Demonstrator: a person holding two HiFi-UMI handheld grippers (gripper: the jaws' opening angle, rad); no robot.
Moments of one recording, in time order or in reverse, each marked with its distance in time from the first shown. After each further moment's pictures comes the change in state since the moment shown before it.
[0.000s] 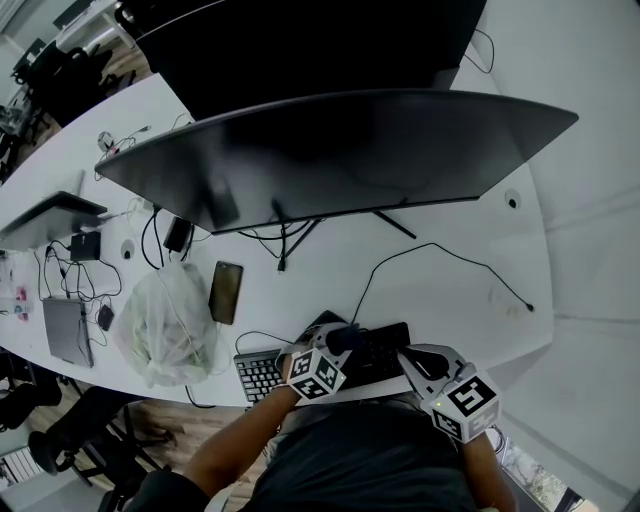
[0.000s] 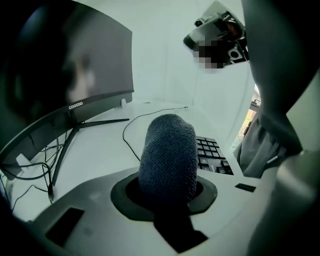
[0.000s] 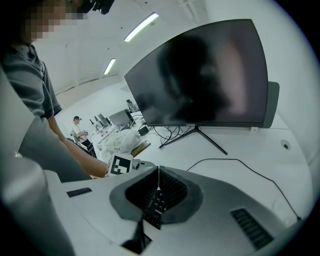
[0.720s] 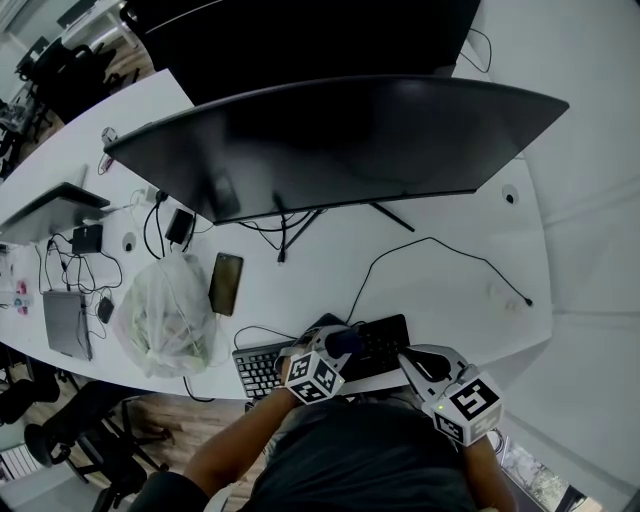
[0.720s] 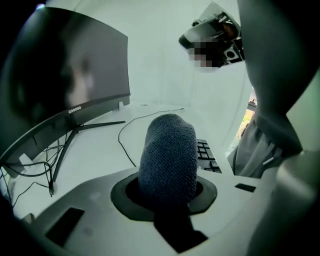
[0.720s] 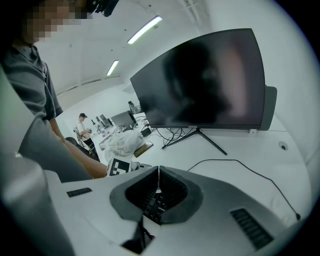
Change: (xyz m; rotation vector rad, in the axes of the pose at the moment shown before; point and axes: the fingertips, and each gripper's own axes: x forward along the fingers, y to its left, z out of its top) left arm -0.012 -0.024 -0.001 0.009 -0.018 0.007; right arm -0.017 0.017 -0.007 -0.021 -0.028 -0.001
